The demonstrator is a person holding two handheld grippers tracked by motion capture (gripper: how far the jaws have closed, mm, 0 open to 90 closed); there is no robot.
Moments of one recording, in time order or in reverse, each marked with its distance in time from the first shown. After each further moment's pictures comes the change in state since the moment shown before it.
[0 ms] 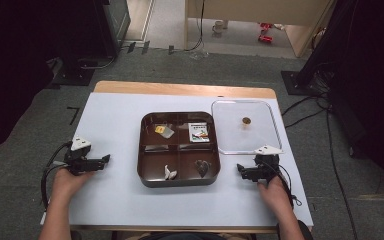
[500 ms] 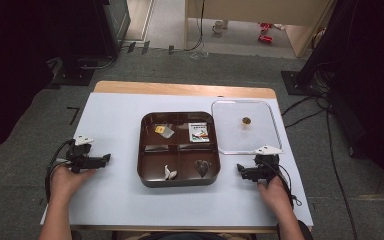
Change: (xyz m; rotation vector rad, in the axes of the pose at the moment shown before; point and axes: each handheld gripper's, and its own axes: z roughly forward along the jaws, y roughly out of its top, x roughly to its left) left arm -0.005 0.013 0.000 0.103 0.042 -0.042; right arm 0.000 0.000 0.000 0.000 0.000 0.000
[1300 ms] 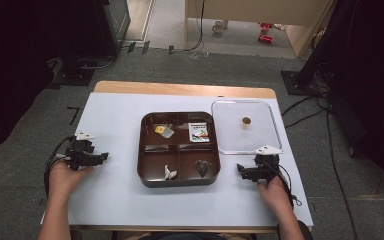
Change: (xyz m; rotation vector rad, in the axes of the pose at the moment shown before) left arm -0.002 0.014 -0.010 0.061 -0.024 0.024; right arm 0.000 0.000 0.000 0.000 0.000 0.000
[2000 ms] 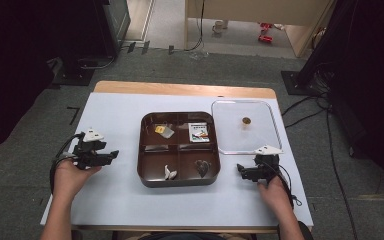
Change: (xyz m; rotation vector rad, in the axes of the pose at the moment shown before) left arm -0.036 0.019 -0.020 -0.100 -0.083 0.128; right arm 0.000 0.000 0.000 0.000 0.000 -0.001
